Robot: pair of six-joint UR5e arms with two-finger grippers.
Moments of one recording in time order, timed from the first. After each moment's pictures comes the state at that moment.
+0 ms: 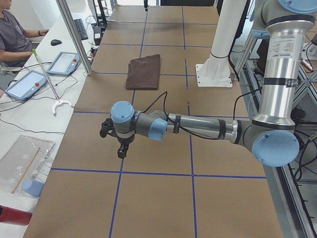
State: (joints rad) left arm -1.47 -1.58 -1.64 -1.74 -2.39 0.02; right arm 1.42 -1.38 1.47 -1.59 2.31 0.14
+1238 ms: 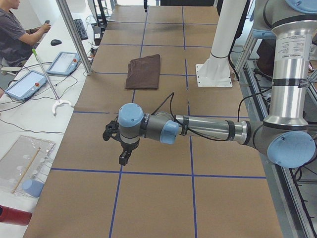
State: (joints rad) left arm -1.57 -1.56 -1.68 -1.73 -2.32 0.12; right arm 1.41 -1.39 1.52 -1.57 2.29 0.16
